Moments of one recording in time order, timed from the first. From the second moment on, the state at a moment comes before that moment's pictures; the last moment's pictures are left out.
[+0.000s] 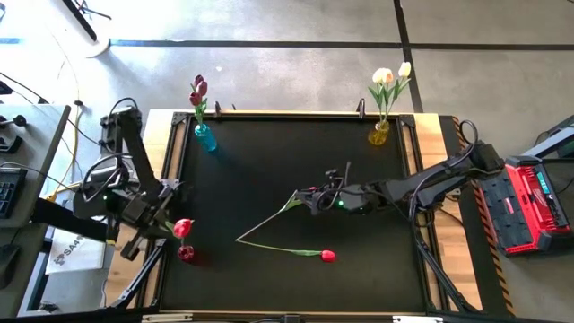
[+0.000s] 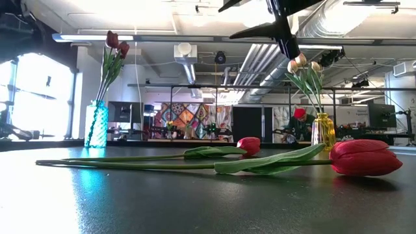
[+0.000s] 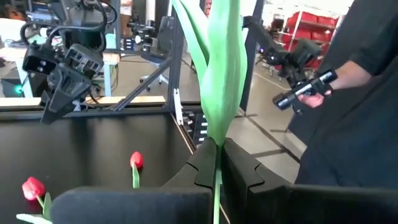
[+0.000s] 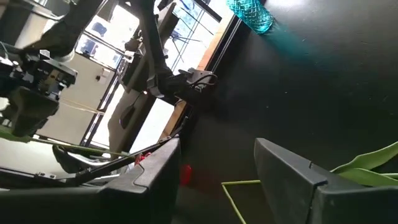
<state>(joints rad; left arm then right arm) -1.29 0.66 0.77 -0.26 -0.92 -0.27 0.28 1.43 0.89 0.21 0.51 1.15</state>
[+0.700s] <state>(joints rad) -1.39 0.67 0.60 -0.14 -1.14 -0.51 0.28 1.43 0.89 0.25 0.47 1.18</state>
